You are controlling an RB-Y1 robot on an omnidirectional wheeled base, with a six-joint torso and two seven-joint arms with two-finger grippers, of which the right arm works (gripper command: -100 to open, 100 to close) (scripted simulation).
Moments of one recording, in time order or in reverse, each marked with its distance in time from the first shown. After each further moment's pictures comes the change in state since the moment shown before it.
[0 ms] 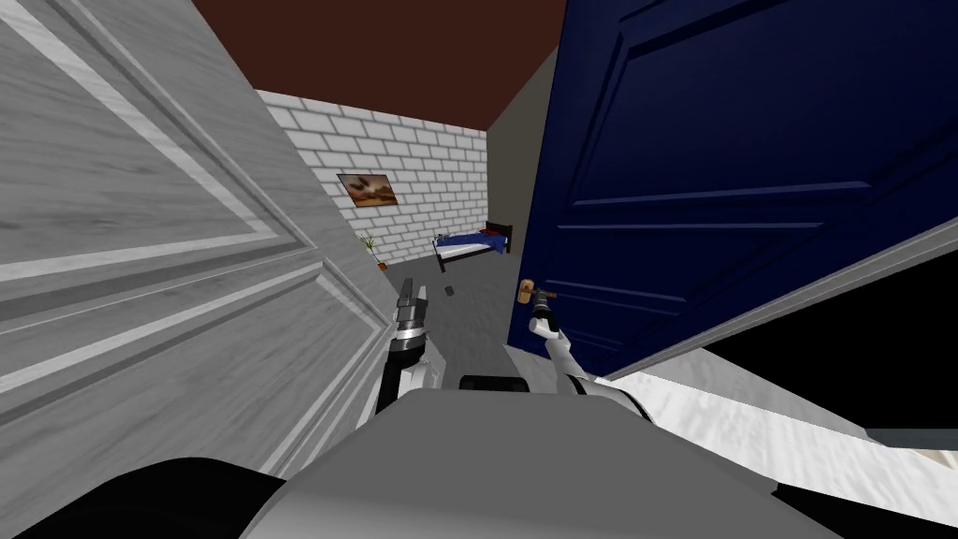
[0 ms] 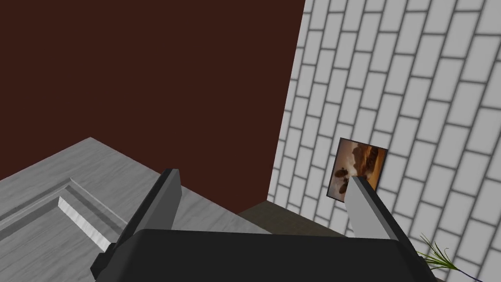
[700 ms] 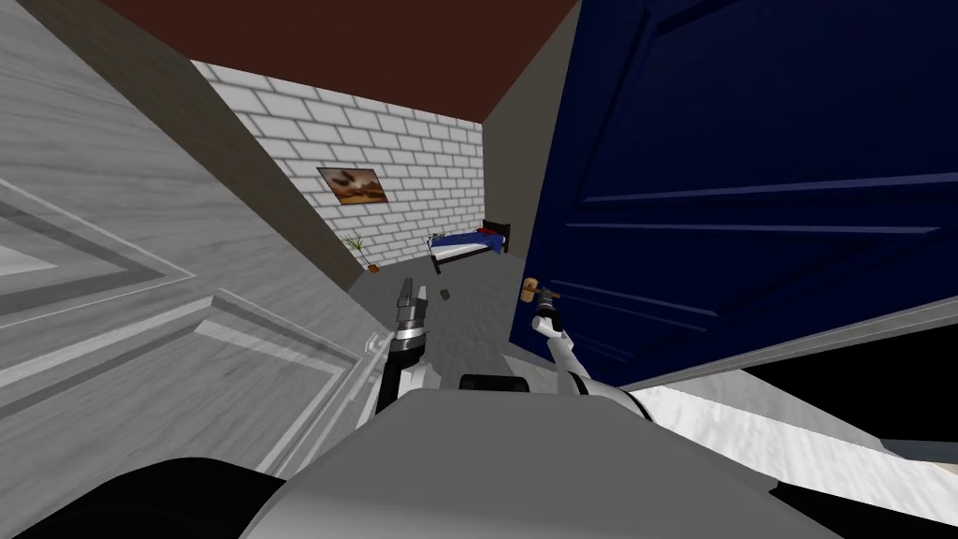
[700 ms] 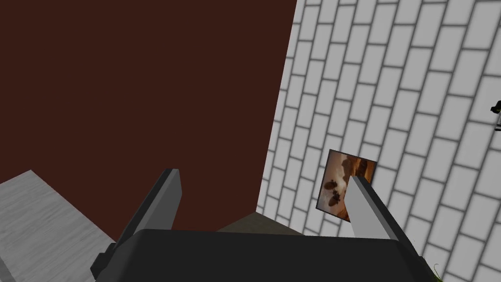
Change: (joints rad) arm -0.014 -0.003 -0.067 -0.002 -0.028 -0.019 0.059
